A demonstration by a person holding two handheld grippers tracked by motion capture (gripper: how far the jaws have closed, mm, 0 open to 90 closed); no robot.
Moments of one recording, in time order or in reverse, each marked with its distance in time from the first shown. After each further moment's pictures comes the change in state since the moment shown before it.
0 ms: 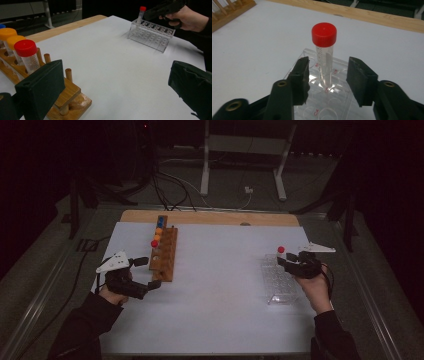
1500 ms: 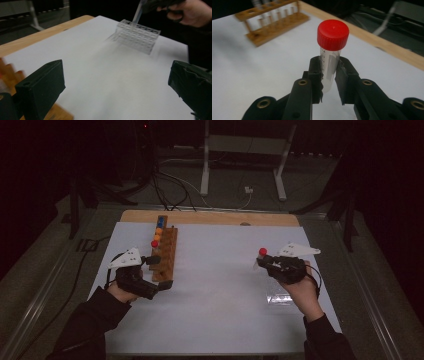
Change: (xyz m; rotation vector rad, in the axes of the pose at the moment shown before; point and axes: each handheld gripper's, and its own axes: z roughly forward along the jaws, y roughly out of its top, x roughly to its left) left arm -0.023 0.029 0.020 0.030 -0.088 0.035; right arm 0.094 0.039 -0.036 -0.069 0.170 -0.239
